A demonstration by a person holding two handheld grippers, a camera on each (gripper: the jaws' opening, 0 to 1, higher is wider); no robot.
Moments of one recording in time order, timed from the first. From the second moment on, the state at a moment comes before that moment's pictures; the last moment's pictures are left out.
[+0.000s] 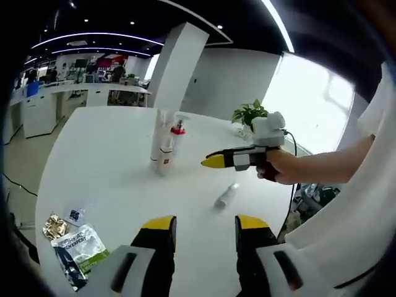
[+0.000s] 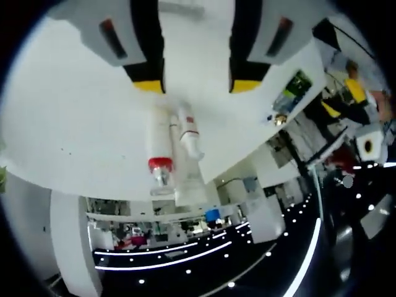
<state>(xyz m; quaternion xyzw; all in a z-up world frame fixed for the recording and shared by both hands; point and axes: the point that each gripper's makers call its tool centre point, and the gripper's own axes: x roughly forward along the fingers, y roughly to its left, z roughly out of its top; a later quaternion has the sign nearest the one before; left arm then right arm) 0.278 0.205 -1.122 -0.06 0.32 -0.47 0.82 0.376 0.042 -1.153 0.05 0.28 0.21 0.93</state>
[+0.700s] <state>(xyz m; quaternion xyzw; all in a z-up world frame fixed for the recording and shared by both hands) 0.271 0.208 -1.134 -0.08 0.32 -0.49 0.81 0.308 -0.014 -1.216 -0.19 0.45 0.34 0.81</state>
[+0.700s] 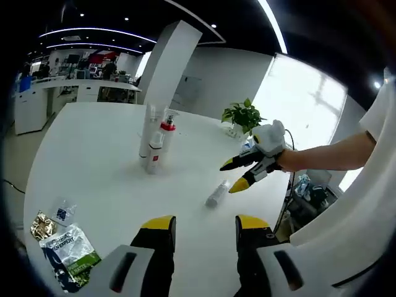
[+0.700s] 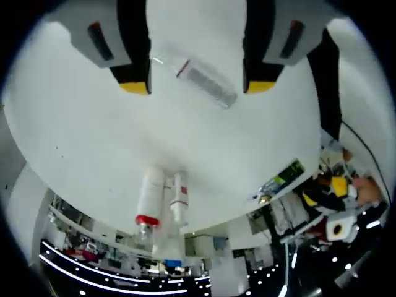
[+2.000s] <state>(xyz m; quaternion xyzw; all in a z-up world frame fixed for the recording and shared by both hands) 0.268 0.208 -1.116 -0.07 0.35 -0.45 0.82 0.310 -0.010 -1.252 -0.30 0.49 0.43 0.70</state>
